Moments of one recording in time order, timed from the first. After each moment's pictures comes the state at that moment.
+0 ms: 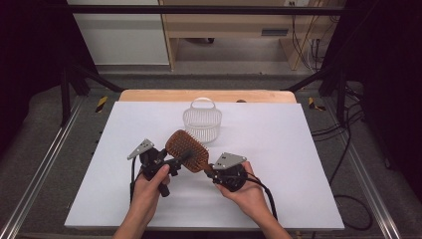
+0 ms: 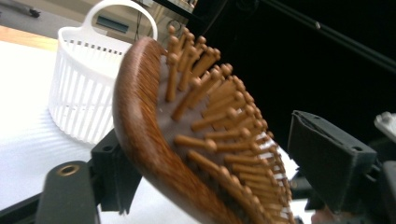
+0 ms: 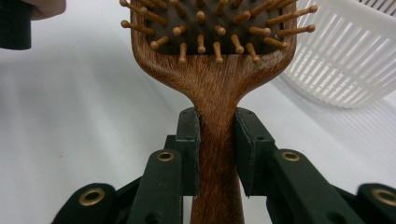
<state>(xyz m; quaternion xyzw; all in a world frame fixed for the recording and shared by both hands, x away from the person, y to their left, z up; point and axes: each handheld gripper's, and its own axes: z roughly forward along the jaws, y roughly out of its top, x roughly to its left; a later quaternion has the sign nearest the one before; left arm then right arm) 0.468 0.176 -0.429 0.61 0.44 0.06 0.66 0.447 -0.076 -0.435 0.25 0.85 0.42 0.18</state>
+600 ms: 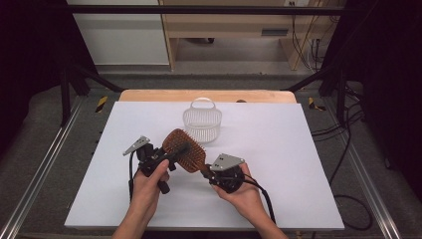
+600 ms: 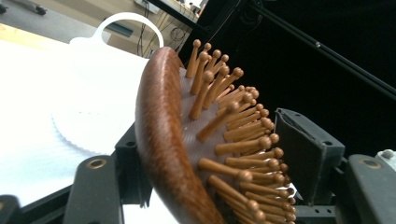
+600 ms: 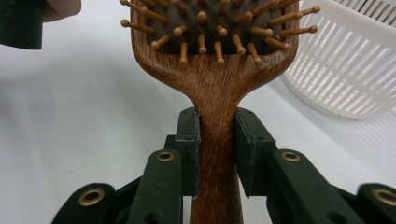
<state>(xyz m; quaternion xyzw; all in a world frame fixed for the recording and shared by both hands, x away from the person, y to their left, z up) 0.470 0.181 -0.420 0.59 0.46 0.05 0.67 0.443 -0.068 -0.434 0.25 0.84 0.44 0.18</state>
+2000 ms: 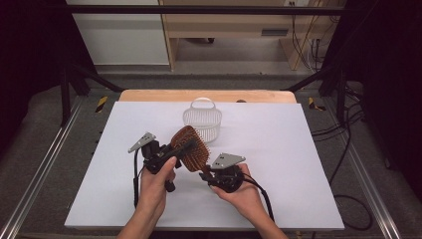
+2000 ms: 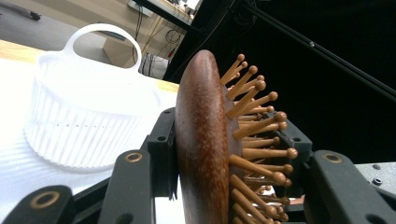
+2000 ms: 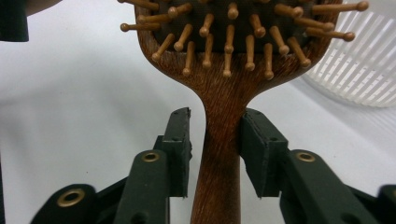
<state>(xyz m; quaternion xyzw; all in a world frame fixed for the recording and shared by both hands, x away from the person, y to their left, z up) 0.466 0.161 -0.400 0.59 0.45 0.05 0.67 0.446 -0.069 -0.438 0.27 0.84 0.44 0.14</state>
